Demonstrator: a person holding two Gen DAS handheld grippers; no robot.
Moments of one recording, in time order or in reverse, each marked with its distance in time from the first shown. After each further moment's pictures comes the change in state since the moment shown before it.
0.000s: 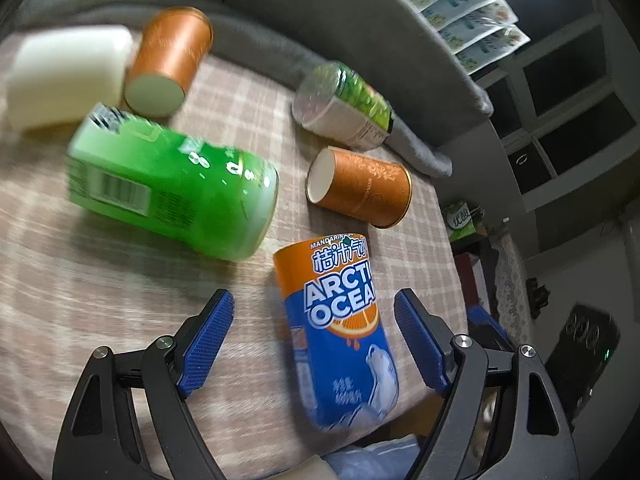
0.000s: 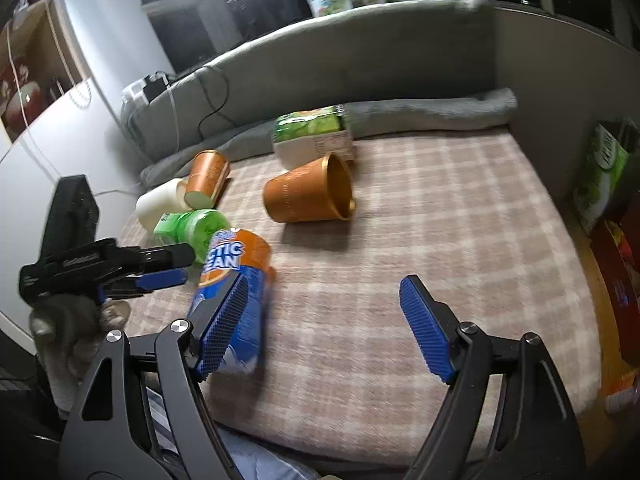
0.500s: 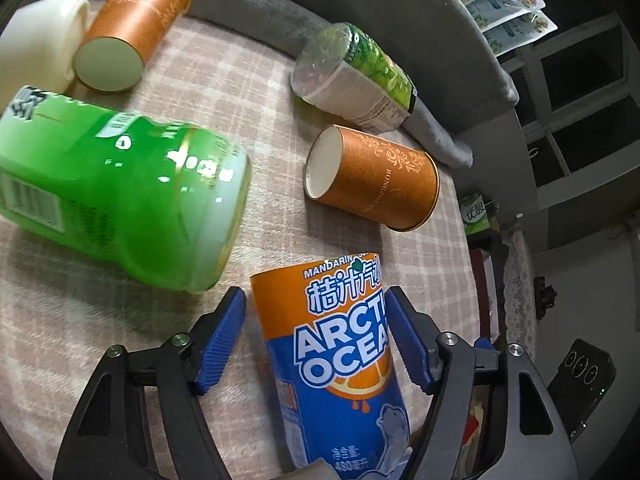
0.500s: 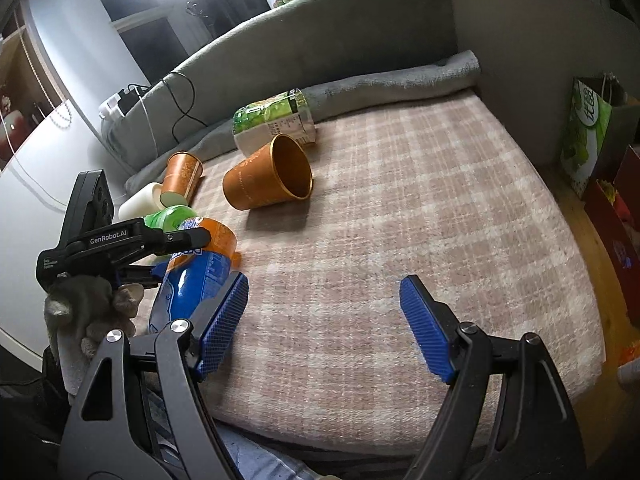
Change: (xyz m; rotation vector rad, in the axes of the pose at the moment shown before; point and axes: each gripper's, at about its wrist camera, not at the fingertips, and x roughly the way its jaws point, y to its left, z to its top) left arm 0.046 -0.003 0.014 -0.011 0.068 0.027; right arm 0.006 -0.040 -0.015 0.097 0.029 -0.006
